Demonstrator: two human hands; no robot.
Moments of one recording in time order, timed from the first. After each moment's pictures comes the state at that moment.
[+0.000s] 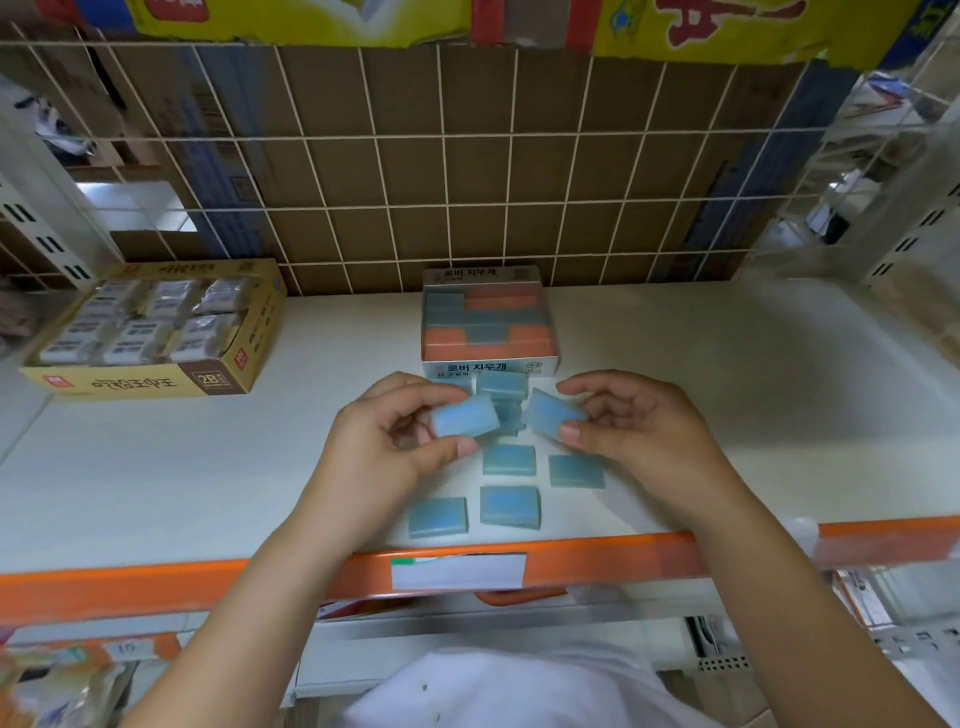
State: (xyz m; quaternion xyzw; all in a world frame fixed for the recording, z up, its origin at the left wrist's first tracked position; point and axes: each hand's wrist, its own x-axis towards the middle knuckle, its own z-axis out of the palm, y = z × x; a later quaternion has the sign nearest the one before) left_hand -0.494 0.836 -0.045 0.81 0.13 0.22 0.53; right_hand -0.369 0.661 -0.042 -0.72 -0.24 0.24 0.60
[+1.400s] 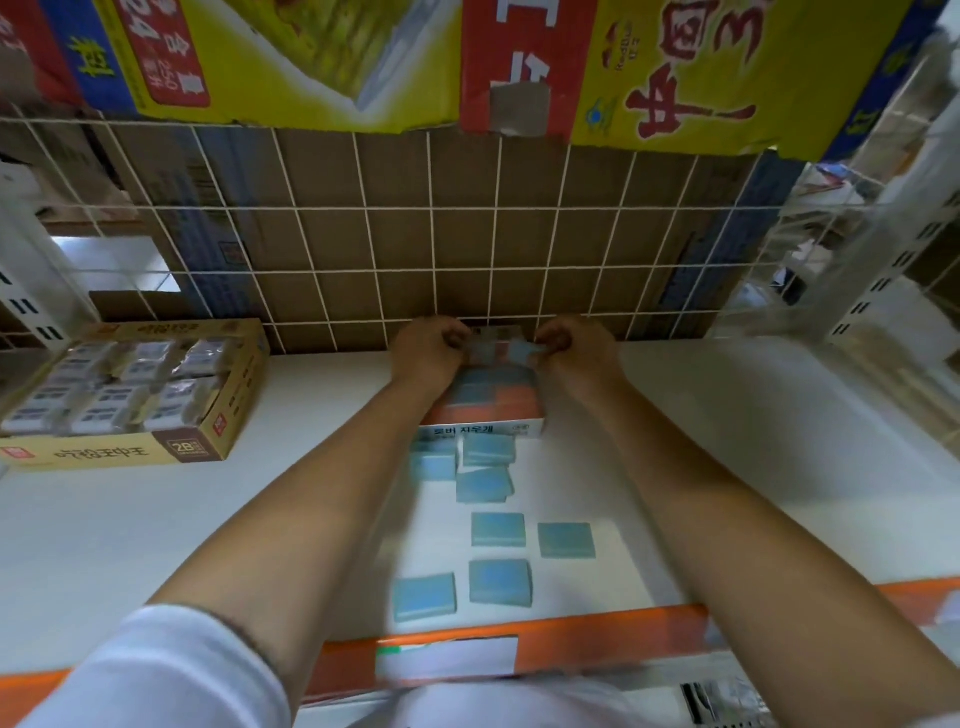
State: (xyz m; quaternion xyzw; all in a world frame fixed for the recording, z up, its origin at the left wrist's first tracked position) left_hand -0.320 0.905 -0.067 0.89 0.25 0.18 0.33; right_hand -0.252 0.752 -0.049 -0.89 -0.23 0.04 0.40
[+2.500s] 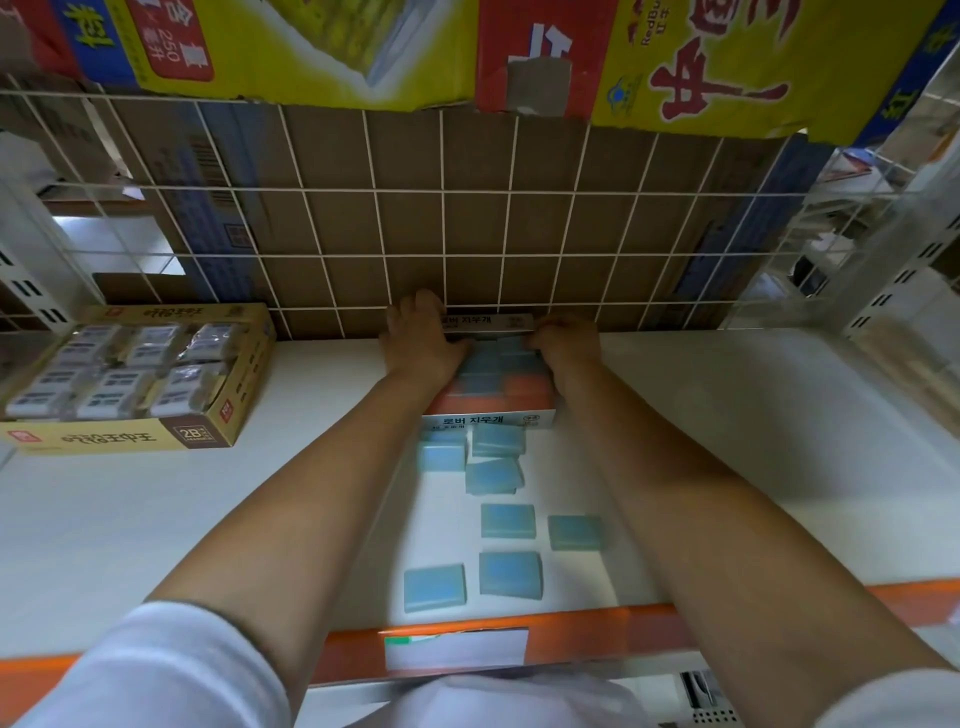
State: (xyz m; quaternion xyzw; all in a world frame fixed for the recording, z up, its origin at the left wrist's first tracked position) left_hand -0.326 0.914 -0.073 0.90 0.30 0.19 0.25; right_hand -0.245 0.790 -0.064 -0.82 -0.01 0.16 0.56
